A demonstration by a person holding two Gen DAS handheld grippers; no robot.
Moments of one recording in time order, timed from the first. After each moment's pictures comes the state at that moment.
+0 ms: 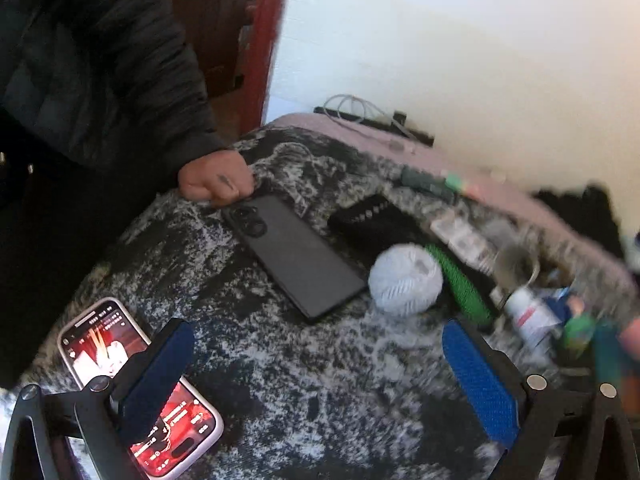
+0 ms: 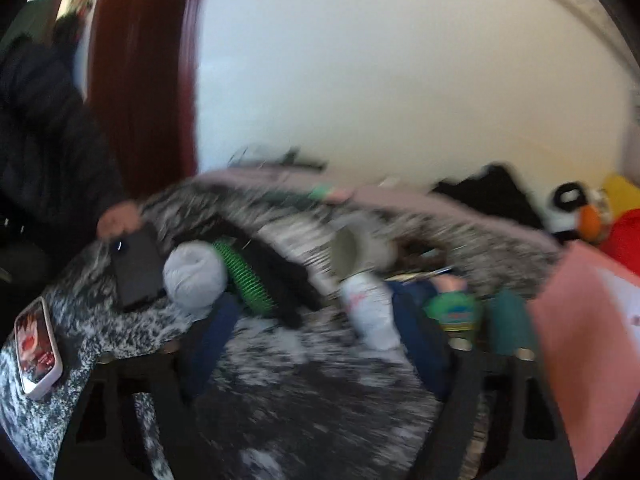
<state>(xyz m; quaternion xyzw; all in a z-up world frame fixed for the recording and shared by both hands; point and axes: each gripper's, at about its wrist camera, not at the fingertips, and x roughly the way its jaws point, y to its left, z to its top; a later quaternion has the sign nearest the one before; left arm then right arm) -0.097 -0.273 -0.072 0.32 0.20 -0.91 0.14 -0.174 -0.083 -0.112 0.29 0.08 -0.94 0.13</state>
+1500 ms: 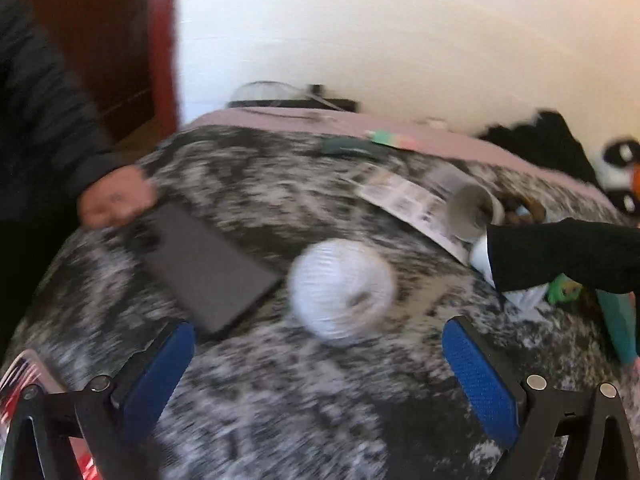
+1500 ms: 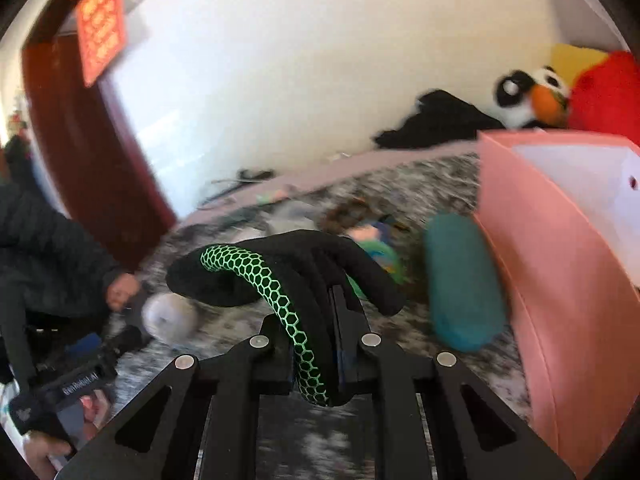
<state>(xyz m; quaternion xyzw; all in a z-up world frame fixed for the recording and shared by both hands) -0.165 -0.203 -0.119 0.34 0.06 -0.94 0.04 -0.153 0.056 -0.103 0.31 -0.13 -0.94 0.10</state>
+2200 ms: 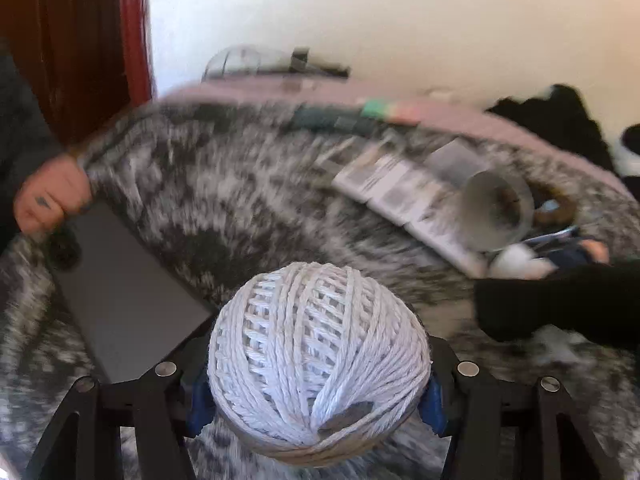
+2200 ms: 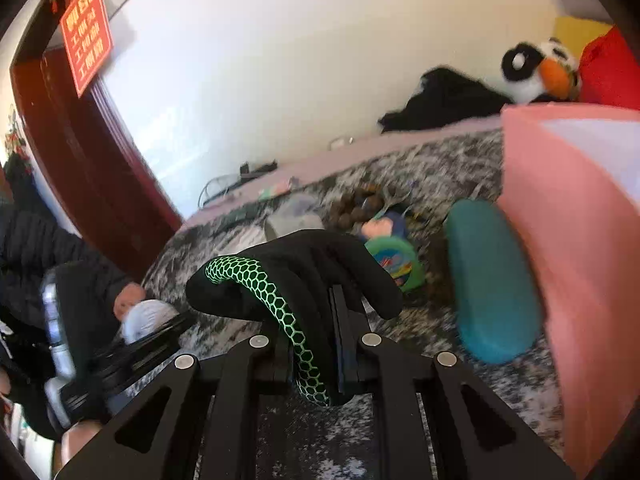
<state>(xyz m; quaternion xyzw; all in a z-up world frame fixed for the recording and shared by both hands) -0.212 -0.182 -0.127 0.36 0.06 -0.93 0.04 -0.171 0.058 -0.107 0.30 -0.16 -0.93 0.10</state>
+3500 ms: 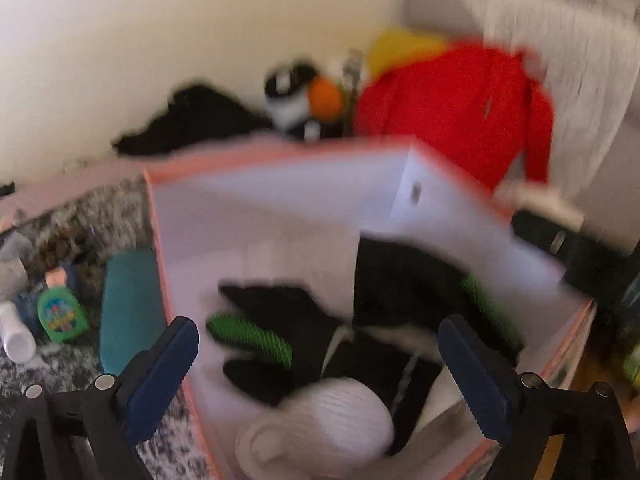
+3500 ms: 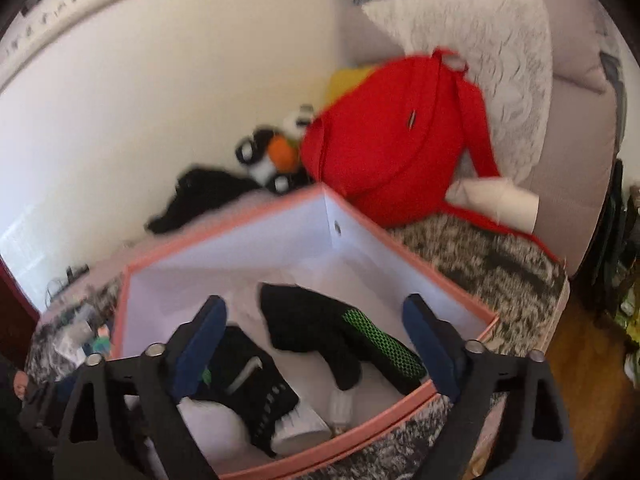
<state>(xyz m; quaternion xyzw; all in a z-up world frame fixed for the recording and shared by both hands) -0.090 0.172 -0.020 0.30 0.00 -0.91 -0.29 -0.009 0.354 -0.009 0.24 -0.17 -0.93 -0.21</state>
